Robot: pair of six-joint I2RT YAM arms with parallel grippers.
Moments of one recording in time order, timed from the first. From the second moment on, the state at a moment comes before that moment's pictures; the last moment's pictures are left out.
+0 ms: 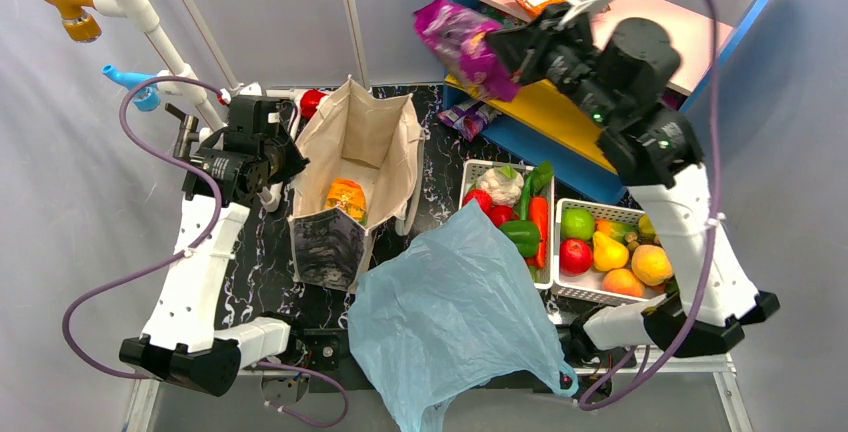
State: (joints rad) left arm -0.24 1.17 1.51 -1.12 -0.22 -0.59; right arm 0.58 1.32 1.96 -0.50 -0.06 0.34
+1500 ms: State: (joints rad) left arm -0.24 1.14 1.51 -1.14 -0.27 -0.60; right arm 0.84 1.81 2.12 -0.53 -0.15 0.51
